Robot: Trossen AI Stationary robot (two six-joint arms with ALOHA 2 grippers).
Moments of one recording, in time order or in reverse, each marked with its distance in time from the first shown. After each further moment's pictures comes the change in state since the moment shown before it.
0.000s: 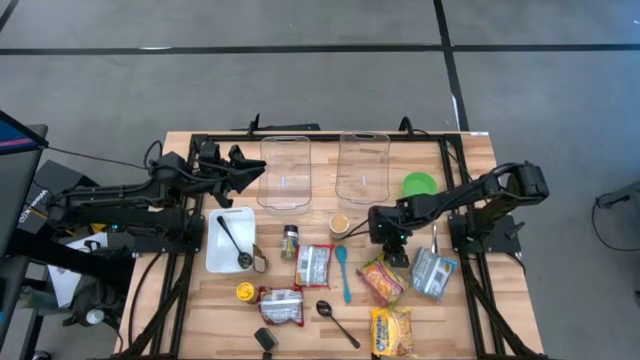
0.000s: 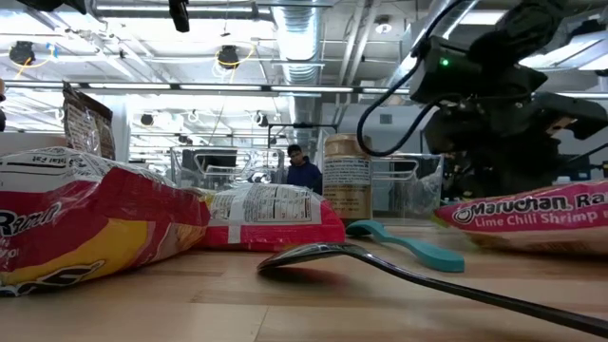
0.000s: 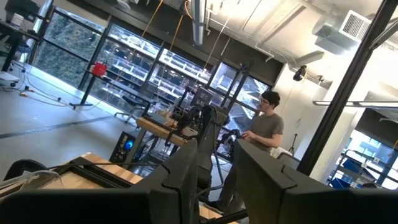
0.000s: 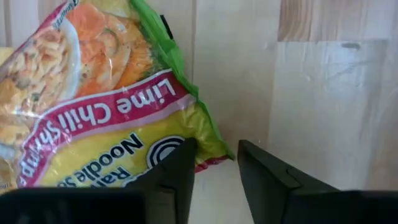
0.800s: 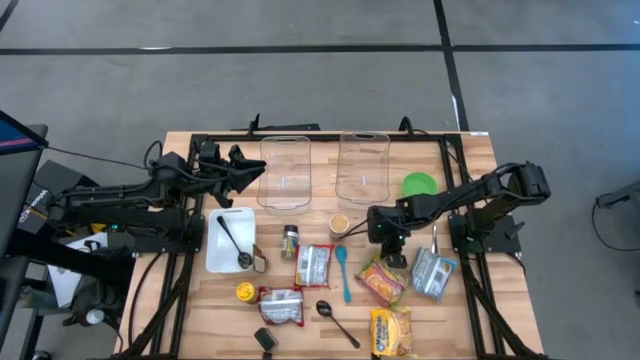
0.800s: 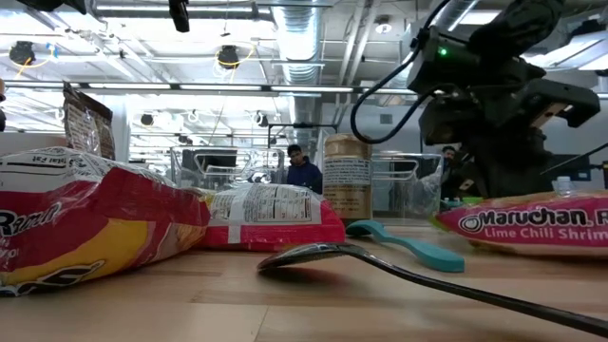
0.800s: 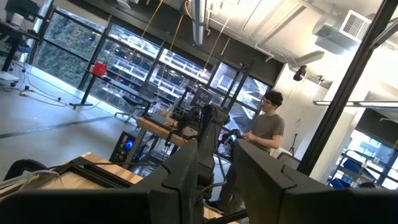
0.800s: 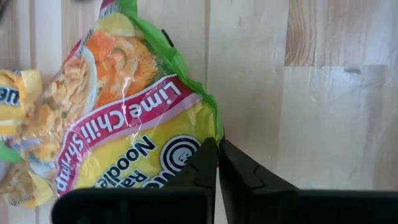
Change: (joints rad) left arm 0.000 0.000 0.000 -0.001 0.000 0.000; right arm 0.004 -0.015 0.023 0.000 -0.016 0.052
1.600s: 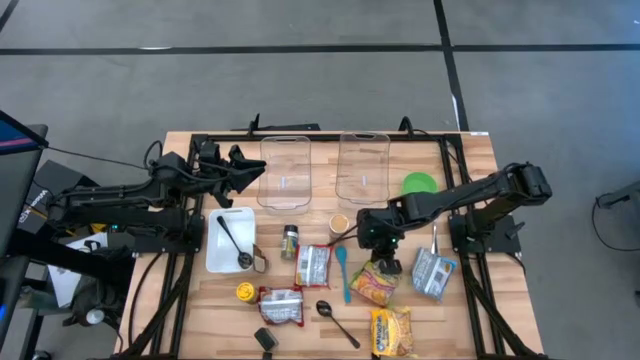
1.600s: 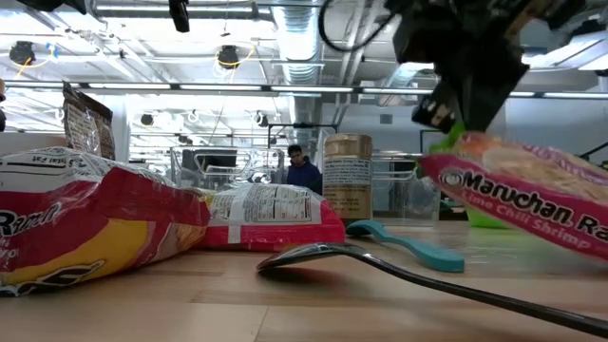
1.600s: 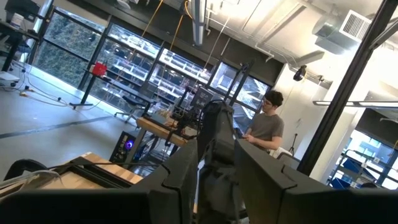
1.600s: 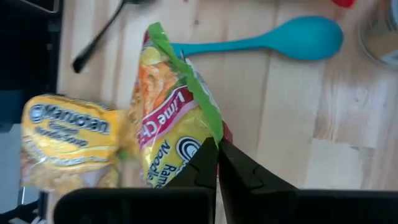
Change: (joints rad) left arm 0.000 0.000 0.000 0.000 0.000 0.000; right arm 0.108 0.000 0.332 -0.278 0.032 0.000
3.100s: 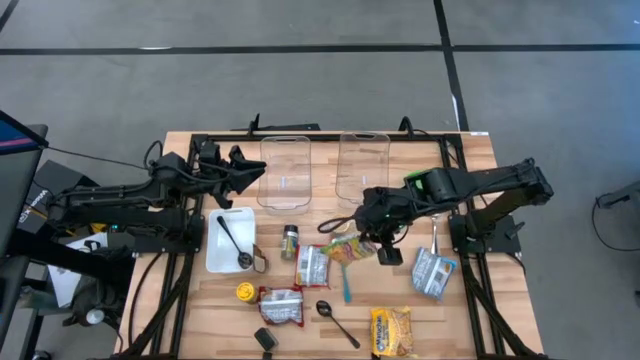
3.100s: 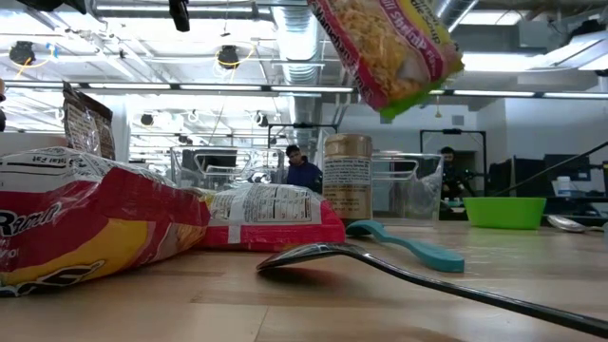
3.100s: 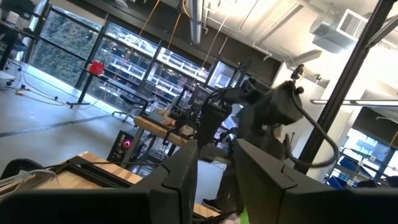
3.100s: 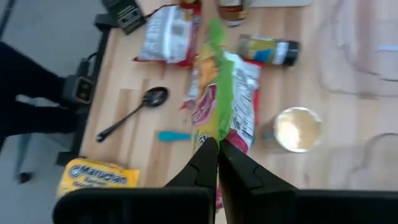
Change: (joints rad) left arm -0.006 0.000 0.000 0.000 0.006 0.000; right arm 0.069 -0.001 0.630 -0.405 0.297 -0.005
